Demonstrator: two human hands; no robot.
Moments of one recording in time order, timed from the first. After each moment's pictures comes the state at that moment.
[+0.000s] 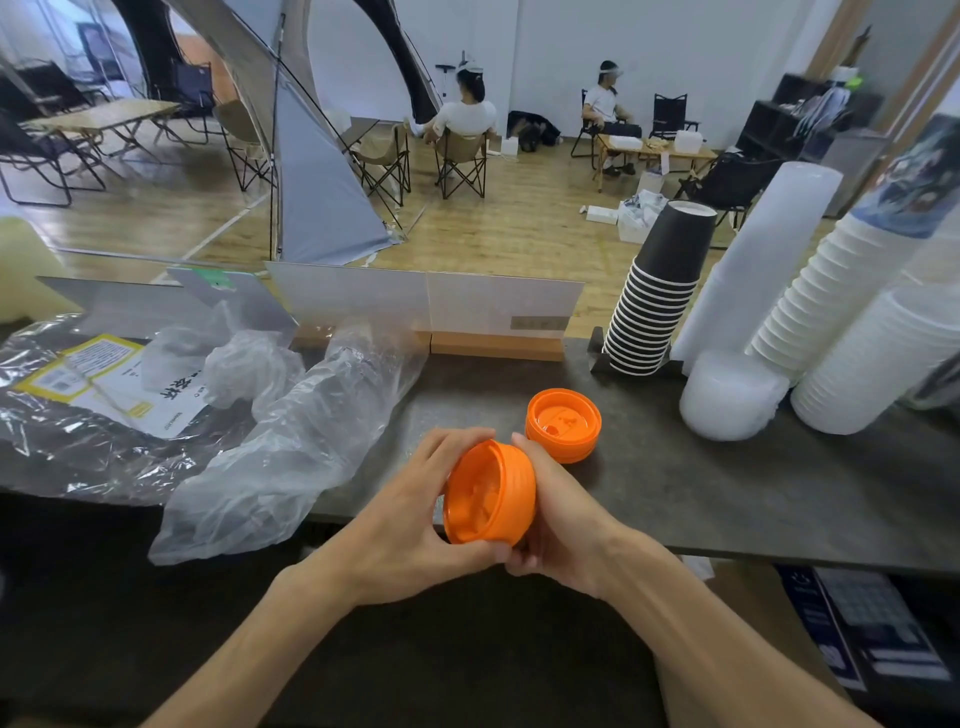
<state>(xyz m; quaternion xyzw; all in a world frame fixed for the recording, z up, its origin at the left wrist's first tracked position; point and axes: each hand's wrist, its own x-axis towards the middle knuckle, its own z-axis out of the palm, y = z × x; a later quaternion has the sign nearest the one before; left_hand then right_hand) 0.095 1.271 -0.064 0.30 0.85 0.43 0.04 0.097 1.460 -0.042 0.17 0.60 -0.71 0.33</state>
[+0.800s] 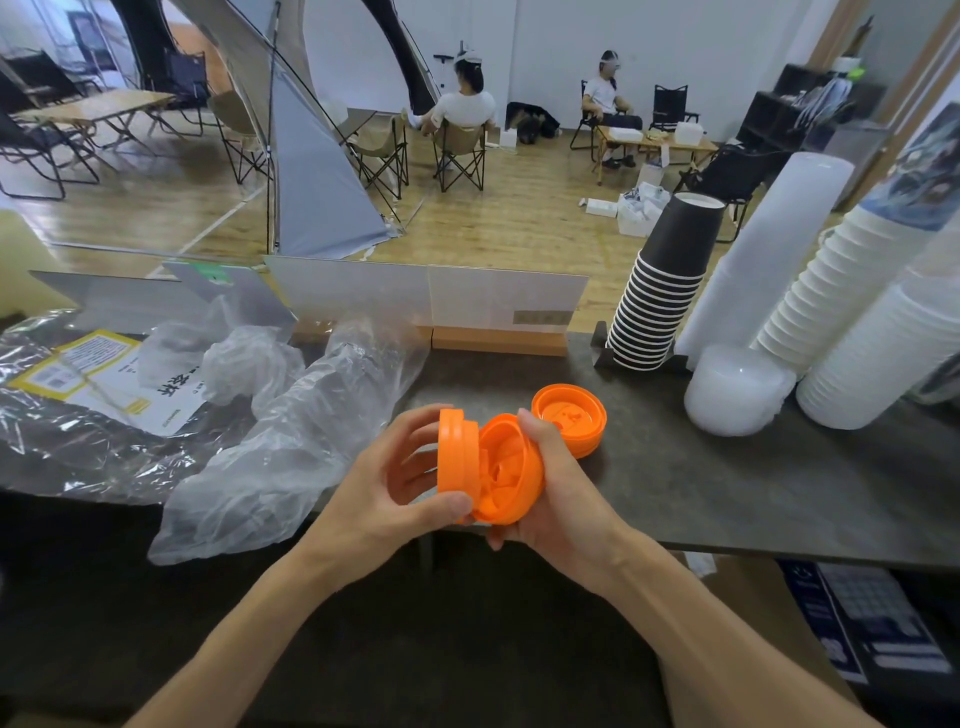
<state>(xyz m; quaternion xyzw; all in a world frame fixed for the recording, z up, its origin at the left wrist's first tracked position) 0.092 1.255 -0.061 0.20 0.73 0.65 0.07 0.095 1.456 -0.040 0.04 0.60 -0.76 0.27</state>
